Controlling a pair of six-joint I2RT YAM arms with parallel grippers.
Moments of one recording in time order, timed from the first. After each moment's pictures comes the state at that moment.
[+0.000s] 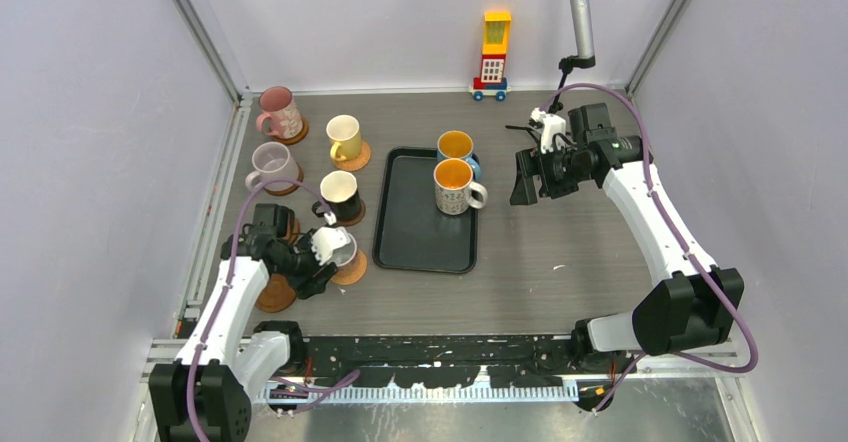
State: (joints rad) left arm -0.01 0.93 0.62 -0.95 0.46 0.95; right arm 0.15 1.37 1.29 -0.96 -0.44 -0.11
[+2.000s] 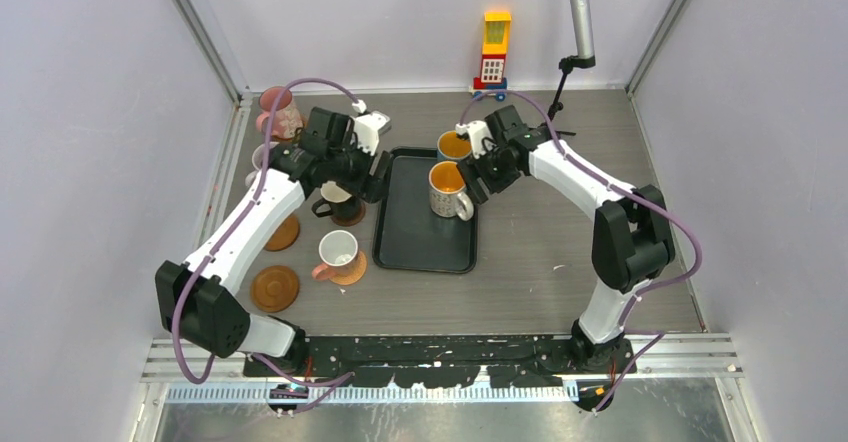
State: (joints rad) left arm -0.41 1.39 1.34 -0.77 0.28 0.12; right arm 0.41 1.76 1.39 -0.70 -0.21 -0.22
